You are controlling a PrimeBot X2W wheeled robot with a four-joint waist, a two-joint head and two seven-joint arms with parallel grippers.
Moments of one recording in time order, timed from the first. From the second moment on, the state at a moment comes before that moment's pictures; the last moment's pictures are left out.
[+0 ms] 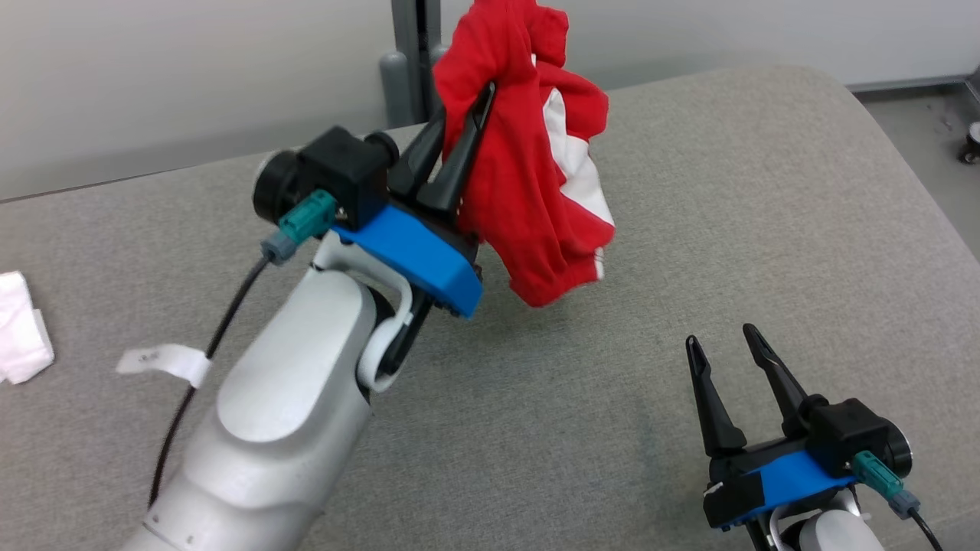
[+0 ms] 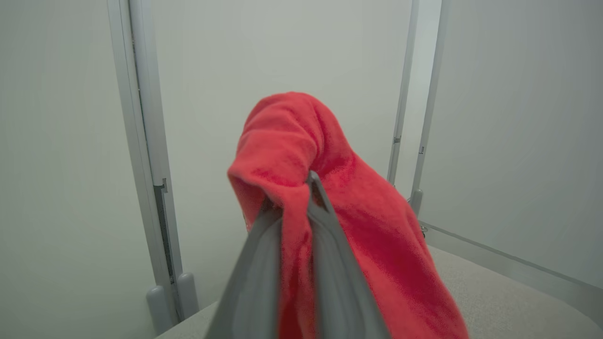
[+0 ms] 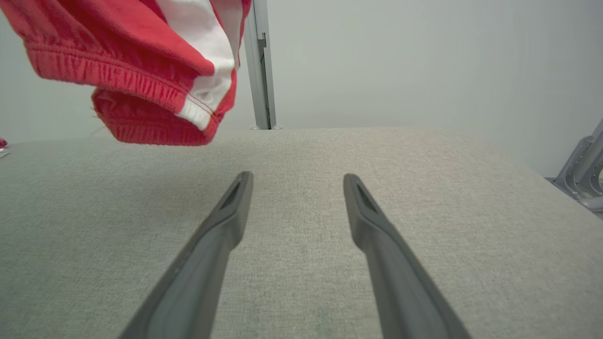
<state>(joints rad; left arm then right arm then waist) -0.77 0.17 -0.61 0.35 -0.52 -0.09 -0.11 -0.12 -0.05 0.08 0.24 0.09 0.13 -0.26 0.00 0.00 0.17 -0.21</state>
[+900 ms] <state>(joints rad) -0.46 0.12 -0.41 0.65 -0.37 -0.05 -0.26 -0.14 -0.05 0.05 0.24 0.08 0.13 -0.26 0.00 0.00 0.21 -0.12</state>
